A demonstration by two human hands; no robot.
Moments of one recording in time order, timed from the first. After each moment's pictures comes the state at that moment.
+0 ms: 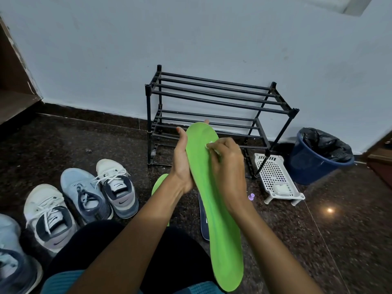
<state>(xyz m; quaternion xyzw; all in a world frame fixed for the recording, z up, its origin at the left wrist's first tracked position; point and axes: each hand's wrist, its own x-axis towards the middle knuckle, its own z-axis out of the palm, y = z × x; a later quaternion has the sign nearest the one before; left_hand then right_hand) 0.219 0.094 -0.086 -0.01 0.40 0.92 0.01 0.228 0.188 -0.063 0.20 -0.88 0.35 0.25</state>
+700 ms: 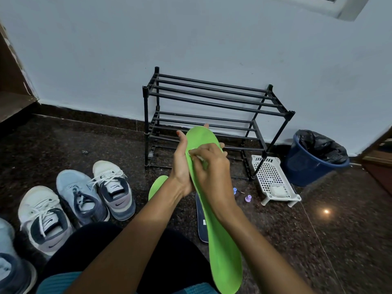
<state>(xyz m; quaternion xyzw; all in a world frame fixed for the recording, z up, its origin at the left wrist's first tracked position) 0.222 0.102 -0.085 -0.01 0.39 0.92 0.04 0.242 0.174 -0.064 0.24 -0.86 0.40 0.23</state>
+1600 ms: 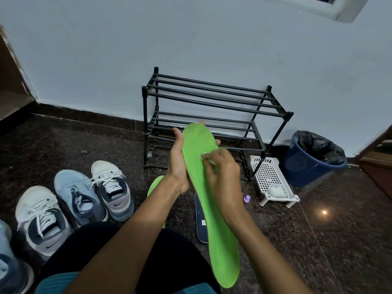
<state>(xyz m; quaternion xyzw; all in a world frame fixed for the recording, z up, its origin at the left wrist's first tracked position) 0.219 0.096 -0.084 0.02 0.38 0.92 0.01 0.239 0.194 -0.073 0.20 -0.87 0.39 0.21</state>
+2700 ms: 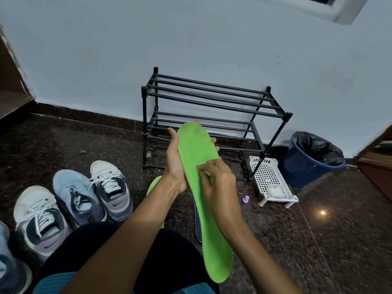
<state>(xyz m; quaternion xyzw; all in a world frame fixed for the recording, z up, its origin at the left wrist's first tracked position) 0.218 0.093 -0.083 0.01 0.34 0.94 0.00 0.257 0.195 -0.080 0.21 -0.89 0.36 0.19</state>
